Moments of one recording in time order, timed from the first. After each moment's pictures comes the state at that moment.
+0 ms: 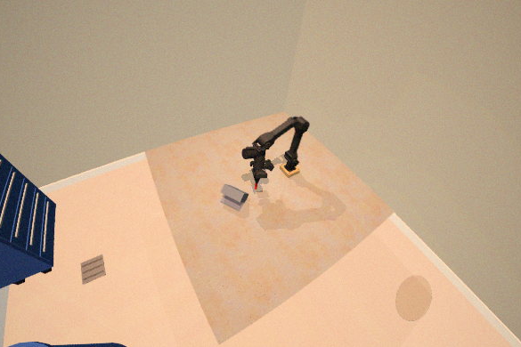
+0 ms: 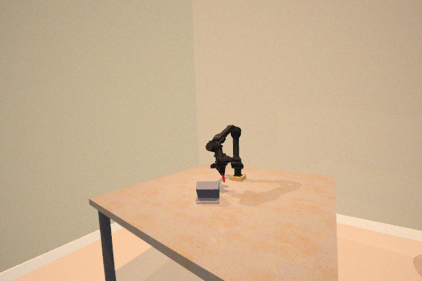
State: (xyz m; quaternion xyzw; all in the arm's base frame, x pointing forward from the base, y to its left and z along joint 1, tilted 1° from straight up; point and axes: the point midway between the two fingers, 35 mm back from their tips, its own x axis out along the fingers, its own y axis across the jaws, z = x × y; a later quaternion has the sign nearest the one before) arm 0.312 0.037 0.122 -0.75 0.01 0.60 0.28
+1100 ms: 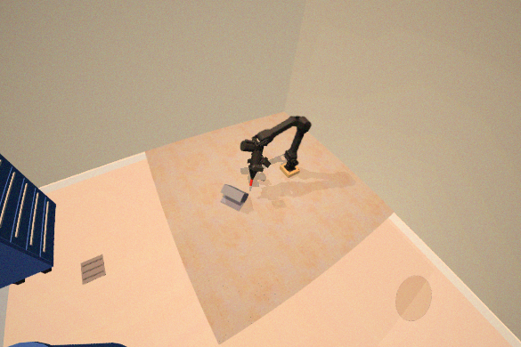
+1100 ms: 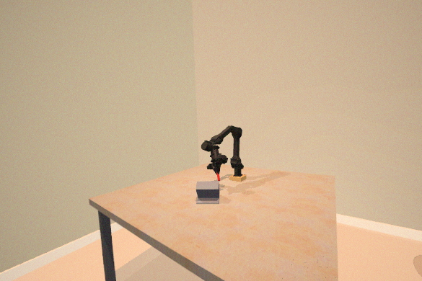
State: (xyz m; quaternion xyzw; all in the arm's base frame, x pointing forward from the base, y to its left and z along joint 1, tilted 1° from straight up) arm 0.318 0.003 0.127 -0.78 -0.01 0.53 0.33
